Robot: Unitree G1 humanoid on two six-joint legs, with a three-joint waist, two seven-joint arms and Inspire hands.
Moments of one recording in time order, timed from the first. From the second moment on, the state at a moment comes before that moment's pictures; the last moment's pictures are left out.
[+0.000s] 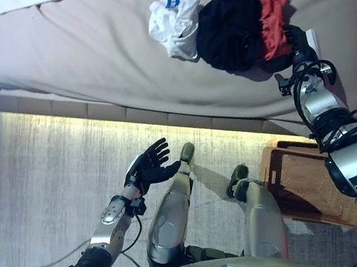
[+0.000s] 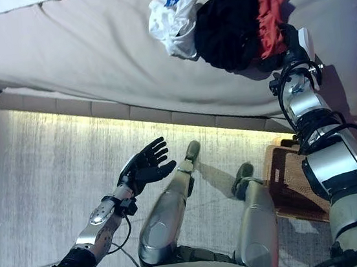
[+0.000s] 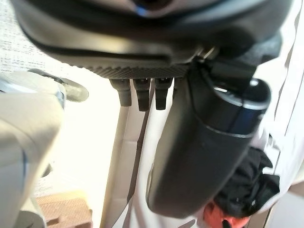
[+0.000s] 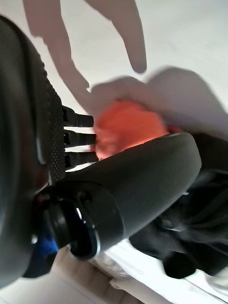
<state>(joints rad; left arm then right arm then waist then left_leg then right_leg) -0.10 0.41 -0.44 0.50 -0.70 -0.26 -0.20 -0.98 -0.66 0.37 0.99 0.19 0.05 -0.34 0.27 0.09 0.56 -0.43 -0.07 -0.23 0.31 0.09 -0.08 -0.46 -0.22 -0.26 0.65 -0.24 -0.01</state>
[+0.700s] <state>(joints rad) -0.01 0.48 -0.44 0.31 -0.83 -0.29 -0.24 -1.23 -0.81 0.64 1.03 -0.07 0.29 -0.38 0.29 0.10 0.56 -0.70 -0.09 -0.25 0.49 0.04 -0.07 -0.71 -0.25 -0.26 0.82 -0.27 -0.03</state>
